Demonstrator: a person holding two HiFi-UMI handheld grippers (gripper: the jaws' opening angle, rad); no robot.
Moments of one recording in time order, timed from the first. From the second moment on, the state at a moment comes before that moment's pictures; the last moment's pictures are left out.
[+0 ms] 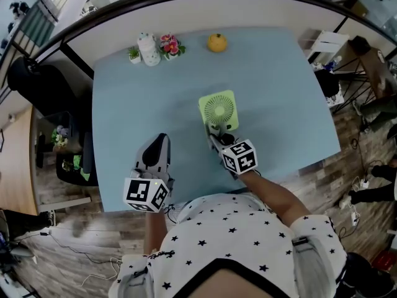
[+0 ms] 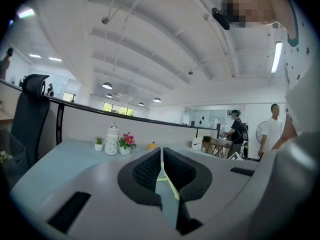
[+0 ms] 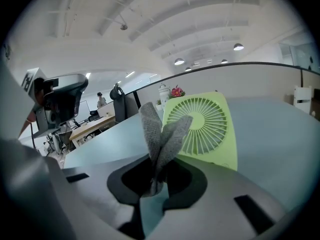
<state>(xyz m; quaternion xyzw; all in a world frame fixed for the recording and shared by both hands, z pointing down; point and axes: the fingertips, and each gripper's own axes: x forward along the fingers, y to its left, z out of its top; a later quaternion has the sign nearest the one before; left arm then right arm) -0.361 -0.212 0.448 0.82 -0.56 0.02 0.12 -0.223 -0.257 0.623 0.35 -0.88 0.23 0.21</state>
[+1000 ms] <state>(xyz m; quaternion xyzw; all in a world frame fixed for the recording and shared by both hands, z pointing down) -0.345 -0.202 0.443 0.82 -0.56 0.03 0.12 -0.109 -0.298 0.639 0.46 -0.83 0.25 0.21</state>
